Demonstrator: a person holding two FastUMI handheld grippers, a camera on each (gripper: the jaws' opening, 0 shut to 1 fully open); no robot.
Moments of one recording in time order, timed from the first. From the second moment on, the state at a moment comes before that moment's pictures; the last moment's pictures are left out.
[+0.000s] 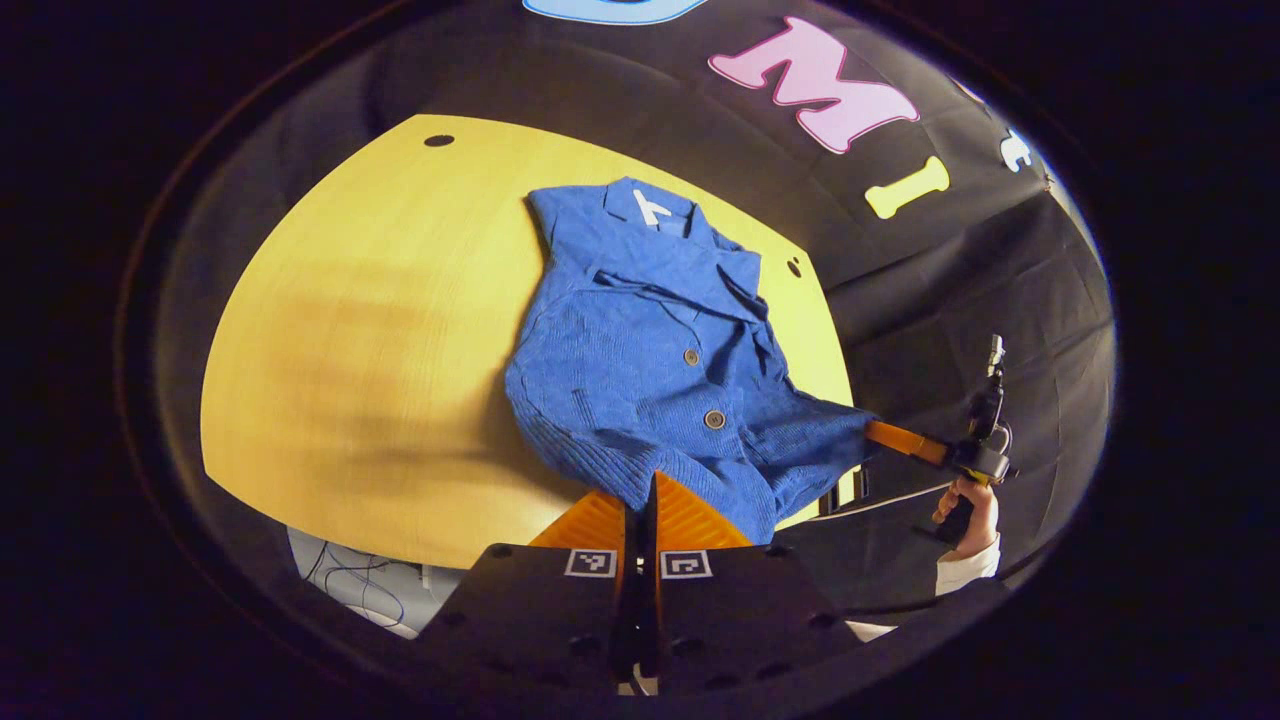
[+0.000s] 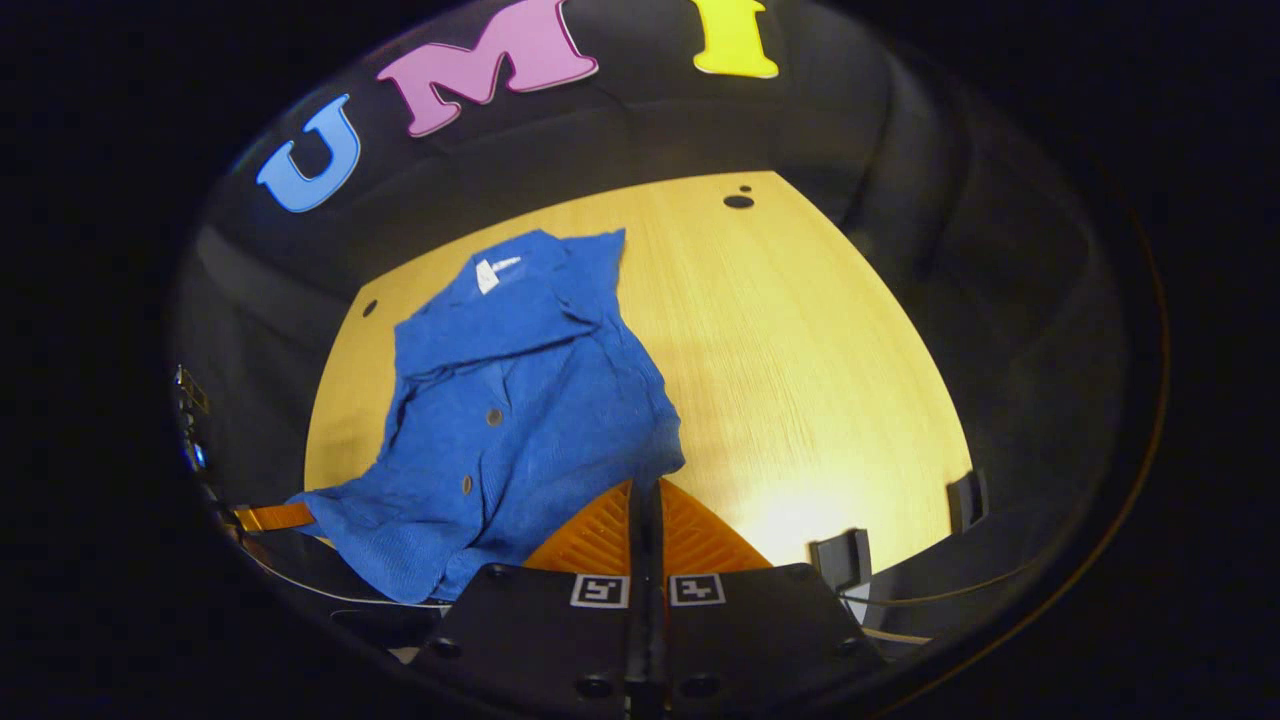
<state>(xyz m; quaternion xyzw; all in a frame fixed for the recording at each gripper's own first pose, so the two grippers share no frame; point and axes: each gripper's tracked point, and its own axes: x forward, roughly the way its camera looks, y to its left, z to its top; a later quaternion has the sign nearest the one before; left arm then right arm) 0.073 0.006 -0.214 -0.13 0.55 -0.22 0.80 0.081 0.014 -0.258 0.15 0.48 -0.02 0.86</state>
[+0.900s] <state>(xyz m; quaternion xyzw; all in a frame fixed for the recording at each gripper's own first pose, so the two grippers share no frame) 0.399 -0.032 -0.289 -0.08 0.52 -0.09 0.84 0.456 0.022 -0.323 0.15 0.43 0.02 0.89</state>
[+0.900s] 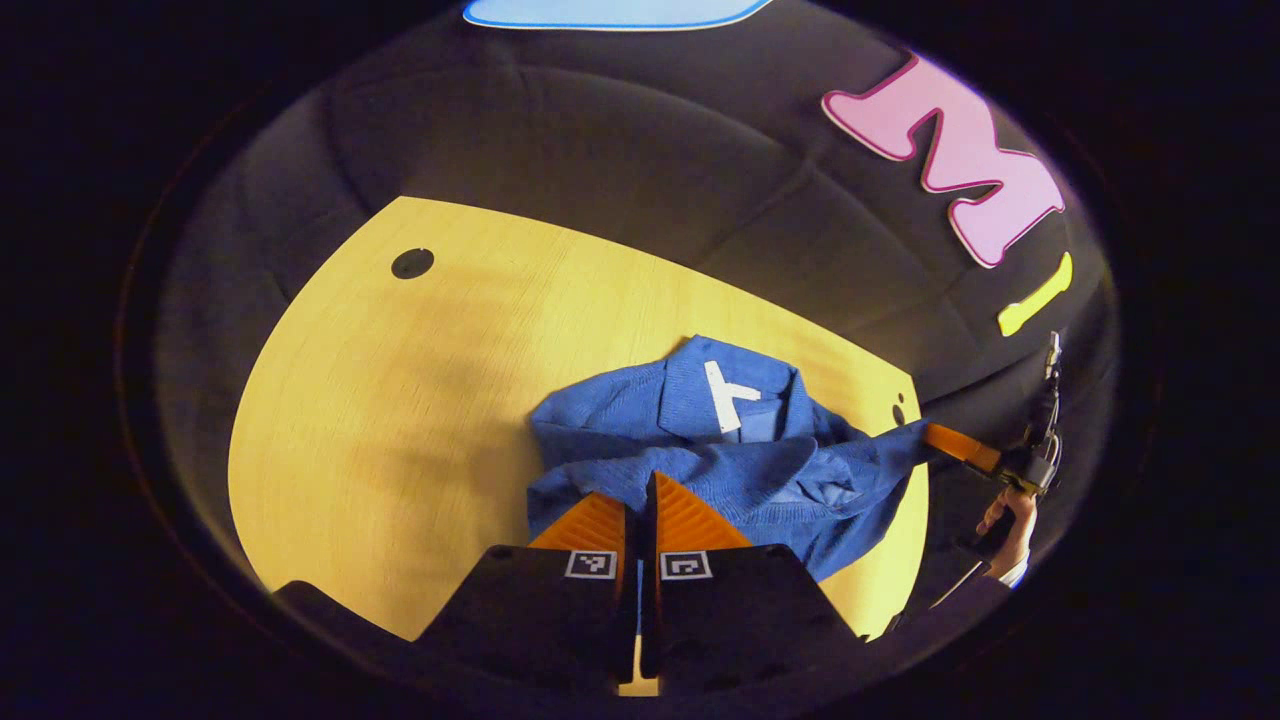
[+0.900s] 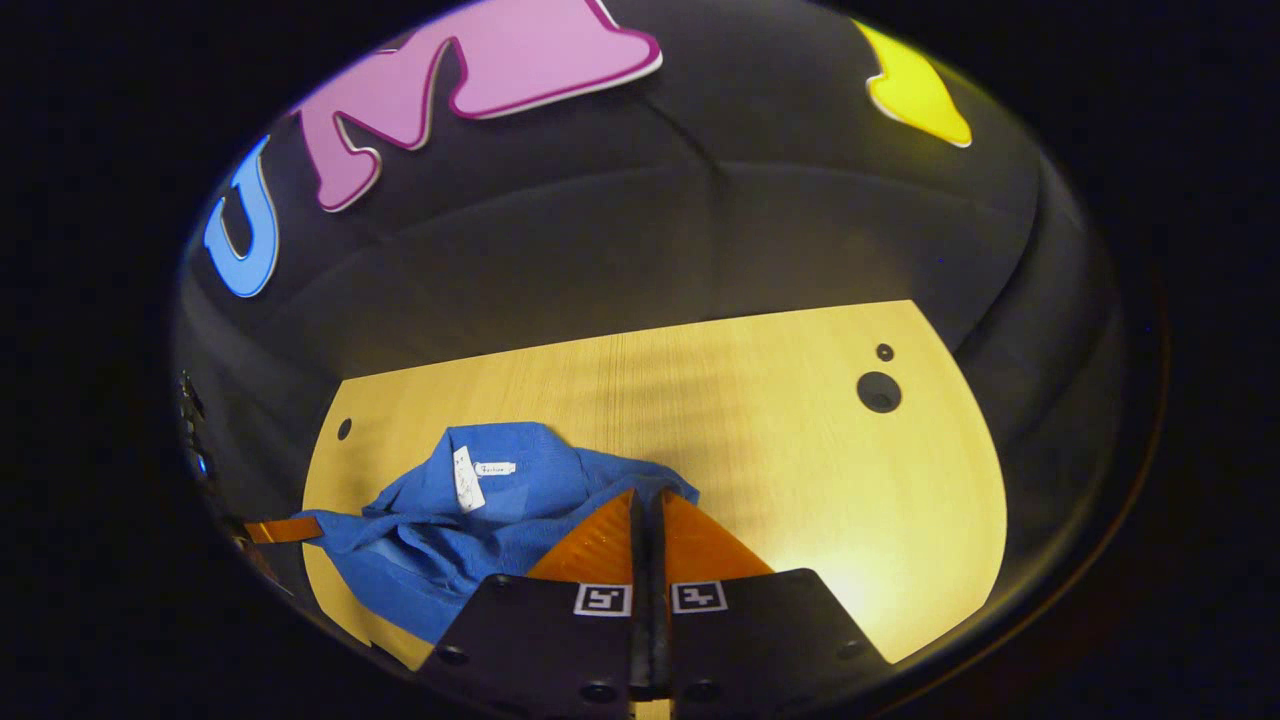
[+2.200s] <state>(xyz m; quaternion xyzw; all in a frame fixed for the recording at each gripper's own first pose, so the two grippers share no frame) 0.319 -0.096 -0.099 -0.06 0.29 -0.16 0.94 0.368 0.026 -0.206 0.11 0.27 0.06 0.95</state>
